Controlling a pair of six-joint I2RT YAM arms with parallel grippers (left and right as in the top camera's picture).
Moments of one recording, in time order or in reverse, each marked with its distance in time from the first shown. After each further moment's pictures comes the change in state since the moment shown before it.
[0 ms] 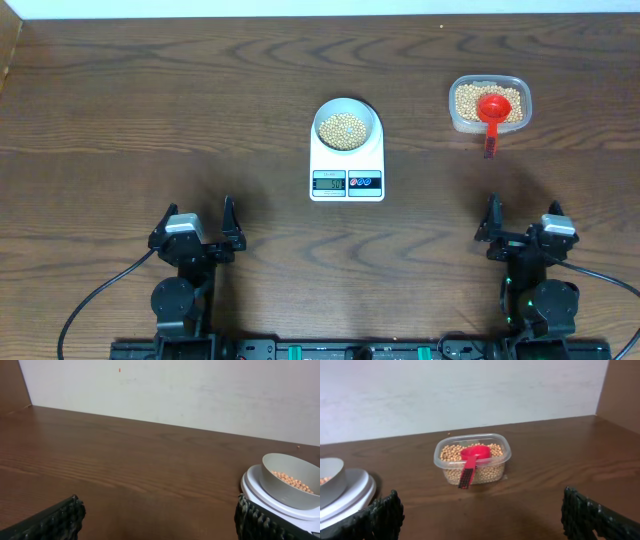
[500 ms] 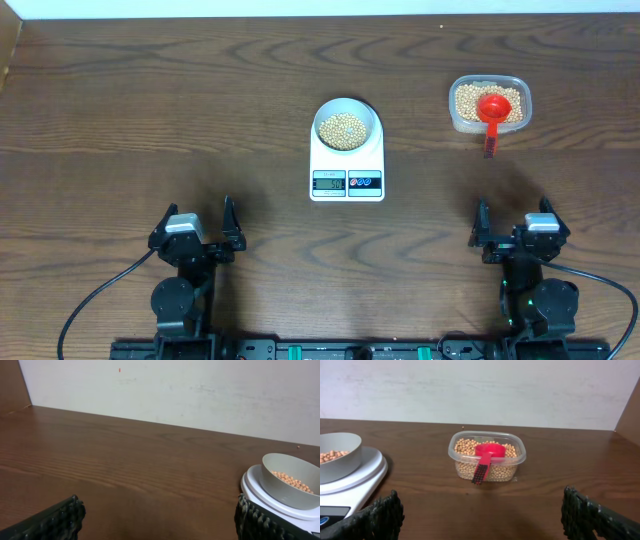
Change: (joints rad) left arm 0.000 0.000 0.000 0.000 0.000 0.000; right arm -0.013 0.000 0.000 -0.013 -0.110 -0.121
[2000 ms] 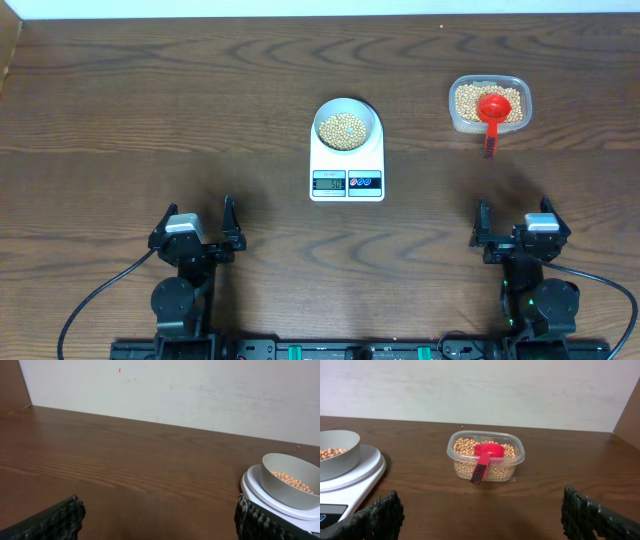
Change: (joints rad) left arm 0.000 0.000 0.000 0.000 0.000 0.000; right arm -0.009 0.000 0.000 0.000 -0.010 -0.014
